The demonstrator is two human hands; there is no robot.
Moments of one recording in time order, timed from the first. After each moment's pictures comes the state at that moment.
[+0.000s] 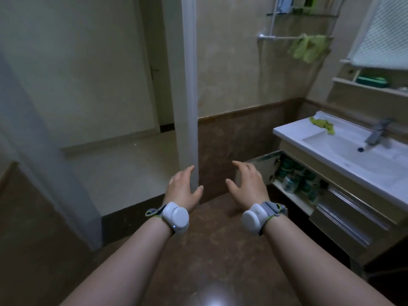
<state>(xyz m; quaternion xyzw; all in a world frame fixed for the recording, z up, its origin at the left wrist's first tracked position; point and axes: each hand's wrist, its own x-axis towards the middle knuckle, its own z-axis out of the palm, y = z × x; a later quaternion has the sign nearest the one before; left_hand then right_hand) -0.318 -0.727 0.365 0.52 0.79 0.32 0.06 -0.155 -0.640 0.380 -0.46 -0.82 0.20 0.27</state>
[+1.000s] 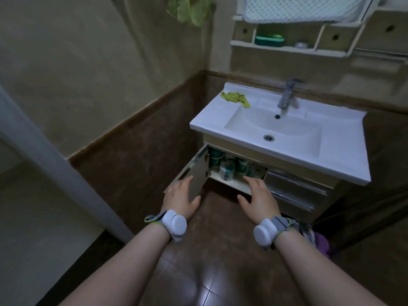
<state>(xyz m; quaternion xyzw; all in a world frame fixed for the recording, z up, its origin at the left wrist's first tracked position) -0.271 -0.317 0.294 0.72 0.65 0.16 0.21 -0.050 -0.343 0.291 -0.71 -0.65 0.20 0.21</state>
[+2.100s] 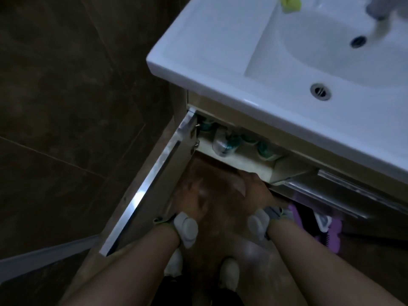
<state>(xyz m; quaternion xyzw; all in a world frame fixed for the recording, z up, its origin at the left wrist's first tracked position) -0.204 -0.013 -0.031 0.69 0.62 -0.03 0.37 -0.021 -0.020 -0.011 -0.74 -0.58 0.35 0.01</state>
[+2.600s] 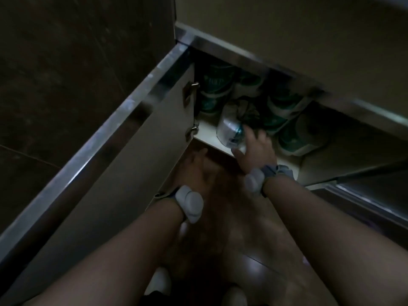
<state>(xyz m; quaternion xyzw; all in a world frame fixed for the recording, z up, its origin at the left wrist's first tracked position) -0.168 0.055 -0.187 0.70 0.62 0.05 0.35 0.007 0.088 -0.198 -0.78 -0.60 0.16 0.05</state>
